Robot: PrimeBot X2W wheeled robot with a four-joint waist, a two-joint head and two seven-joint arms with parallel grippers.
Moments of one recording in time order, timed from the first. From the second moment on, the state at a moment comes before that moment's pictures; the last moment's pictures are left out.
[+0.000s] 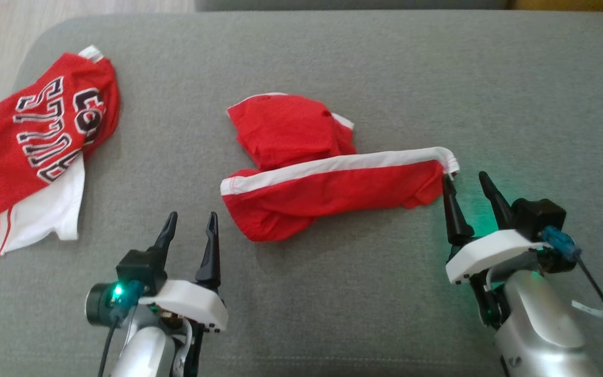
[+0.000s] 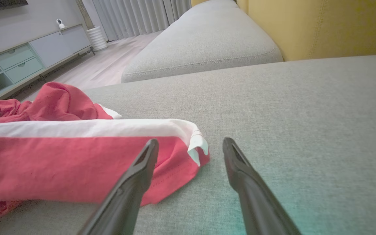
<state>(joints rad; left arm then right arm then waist) -0.12 0.05 -0.28 0.32 -0.20 0.08 -0.25 -0.37 -0.06 0.12 0.69 0.21 0.12 -0.26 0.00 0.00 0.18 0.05</state>
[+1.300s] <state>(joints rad) -0.17 0.05 -0.31 0.32 -0.23 0.08 -0.25 -0.42 -0.06 0.02 0.75 0.20 0.12 -0.26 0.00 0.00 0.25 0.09</state>
